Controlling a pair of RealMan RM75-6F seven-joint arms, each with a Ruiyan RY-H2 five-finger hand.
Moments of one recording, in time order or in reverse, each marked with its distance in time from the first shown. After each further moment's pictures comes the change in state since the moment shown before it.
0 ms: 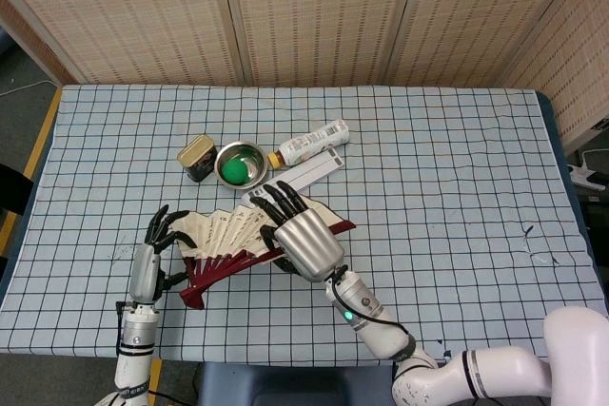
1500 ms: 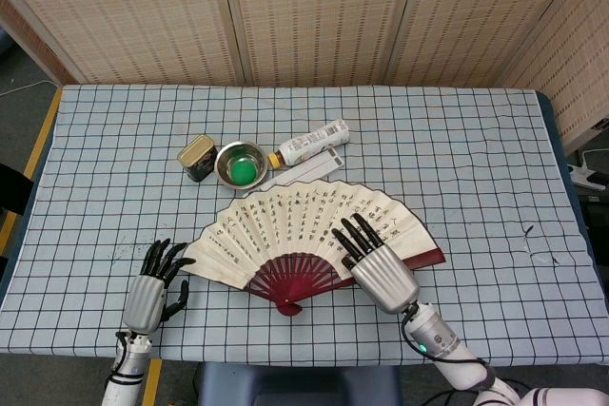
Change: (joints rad) left arm 0.090 -0.085 0.186 0.355 0.081 0.056 0.153; right arm -0.283 0.181 -0.335 0.148 -0.355 0.141 -0.052
